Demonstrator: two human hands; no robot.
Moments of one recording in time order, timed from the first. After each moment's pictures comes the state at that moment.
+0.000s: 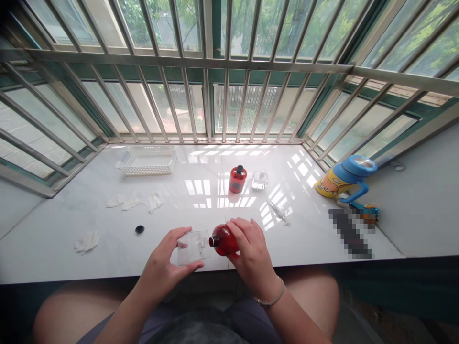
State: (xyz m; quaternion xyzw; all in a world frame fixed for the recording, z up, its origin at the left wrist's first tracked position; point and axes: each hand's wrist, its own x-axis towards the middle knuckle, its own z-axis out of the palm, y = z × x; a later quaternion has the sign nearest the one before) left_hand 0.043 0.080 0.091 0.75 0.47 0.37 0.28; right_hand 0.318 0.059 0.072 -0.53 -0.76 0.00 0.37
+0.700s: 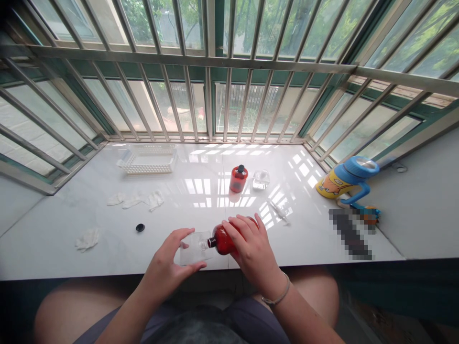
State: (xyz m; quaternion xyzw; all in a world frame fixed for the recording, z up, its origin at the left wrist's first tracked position) left_hand 0.047 0.076 0.085 0.75 0.47 0.37 0.28; right_hand 0.326 0.063 0.092 -0.51 -0.81 -0.03 0.29
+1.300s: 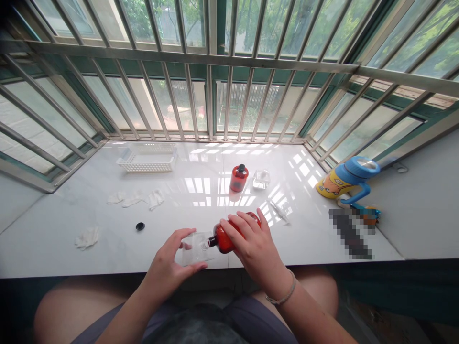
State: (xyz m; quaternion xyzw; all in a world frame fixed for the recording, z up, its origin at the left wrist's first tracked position) left_hand 0.047 0.074 0.081 0.72 0.49 0.35 0.35; right_hand 0.328 0.068 0.116 -0.48 -0.84 -0.06 0.25
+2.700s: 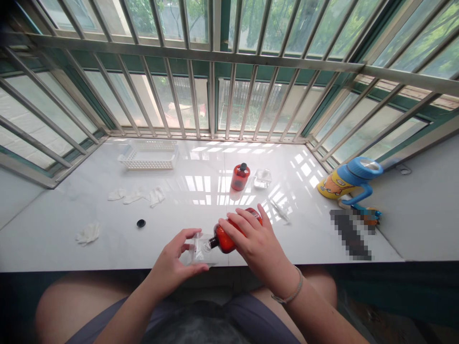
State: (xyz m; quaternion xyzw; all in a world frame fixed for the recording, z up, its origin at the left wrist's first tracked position) left_hand 0.049 0.079 0.074 0.66 0.47 0.31 0.50; right_hand 0.334 0.072 0.132 -0.46 -0.86 -0.07 0.21
